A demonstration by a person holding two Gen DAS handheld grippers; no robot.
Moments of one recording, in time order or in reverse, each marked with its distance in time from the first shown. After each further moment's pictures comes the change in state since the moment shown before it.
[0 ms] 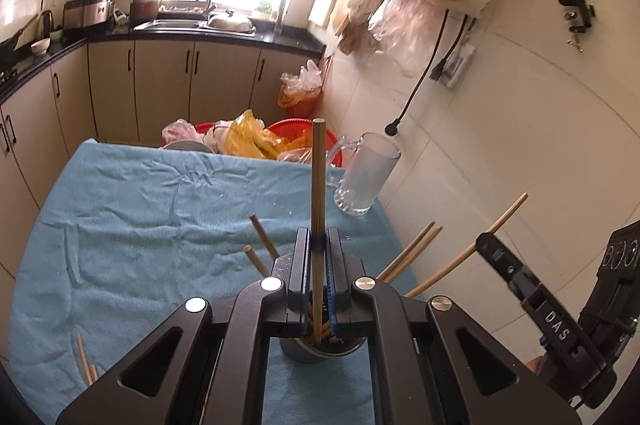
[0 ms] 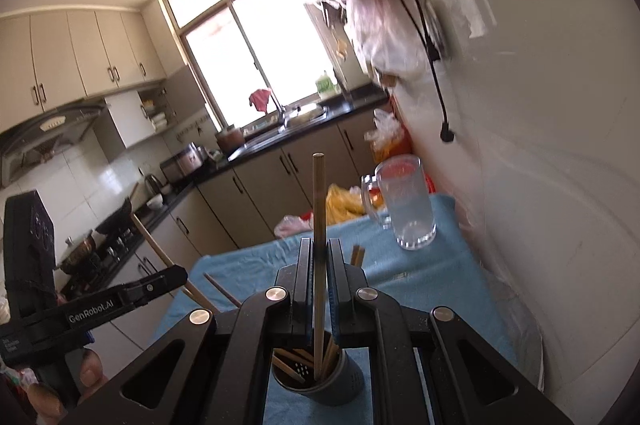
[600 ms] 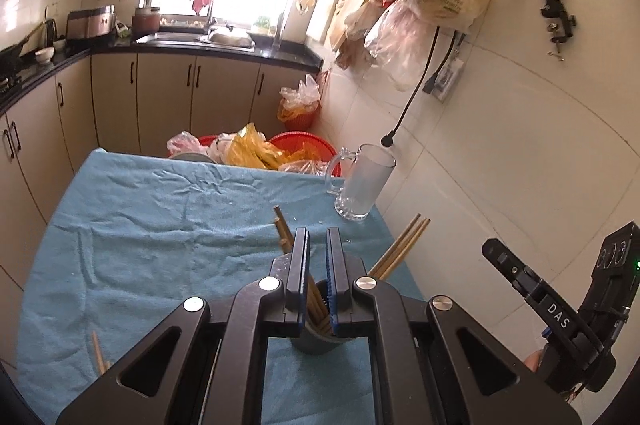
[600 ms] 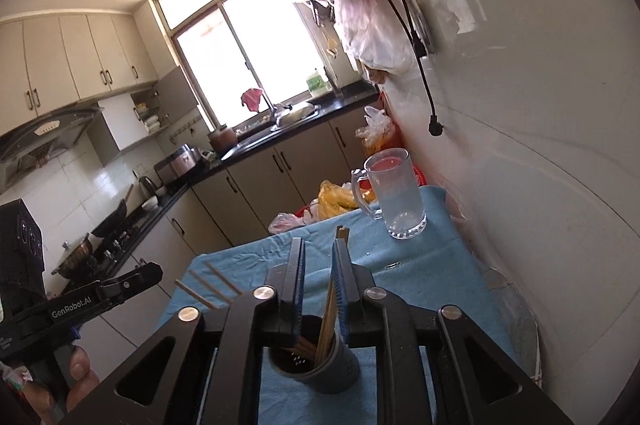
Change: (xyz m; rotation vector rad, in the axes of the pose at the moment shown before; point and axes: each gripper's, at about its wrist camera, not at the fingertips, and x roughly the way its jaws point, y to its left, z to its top) left arm -0.050 0.009 -0.012 0.016 -0.070 -0.013; right arm -0.025 -0.006 -0.009 0.026 -0.014 -0.015
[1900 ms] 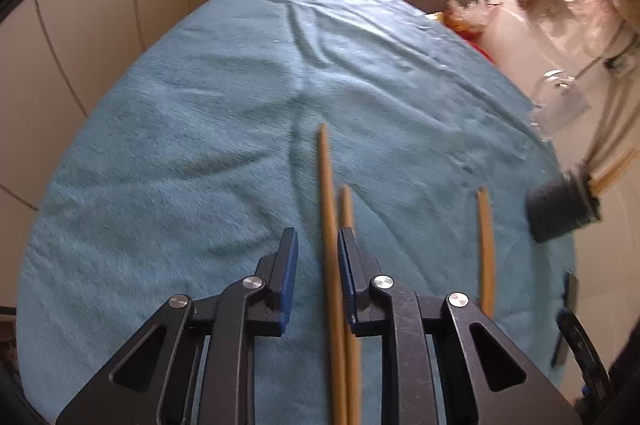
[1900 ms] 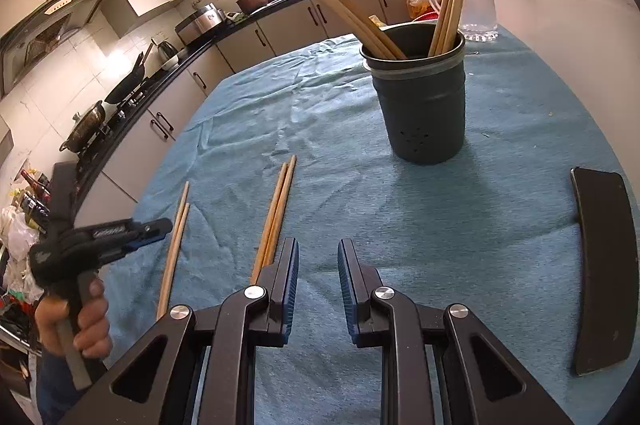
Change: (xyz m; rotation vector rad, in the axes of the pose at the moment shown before) left arm 0.013 0.242 -0.169 -0.363 0.362 0.328; right arm 0.052 0.069 -0.197 -0.094 0.471 0.066
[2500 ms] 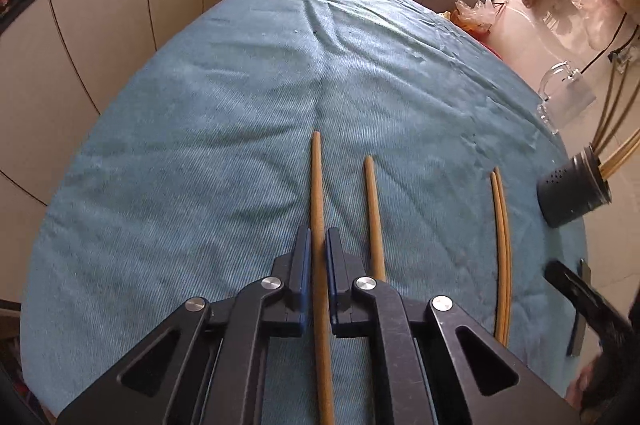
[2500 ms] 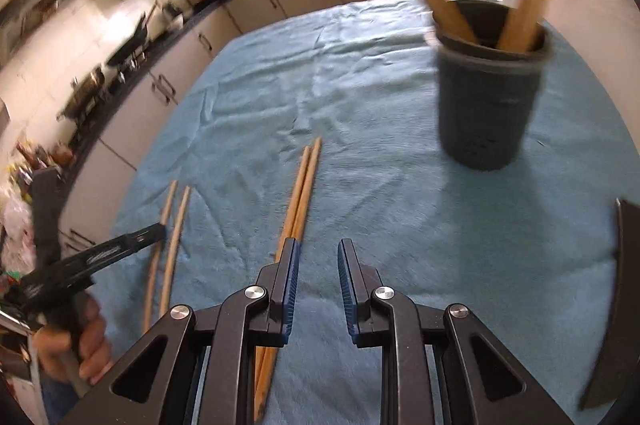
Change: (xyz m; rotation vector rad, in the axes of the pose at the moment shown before) left arm -0.012 0.011 -0.025 0.010 -0.026 0.026; right arm 0.052 0.029 0.025 -0.069 0.164 0.004
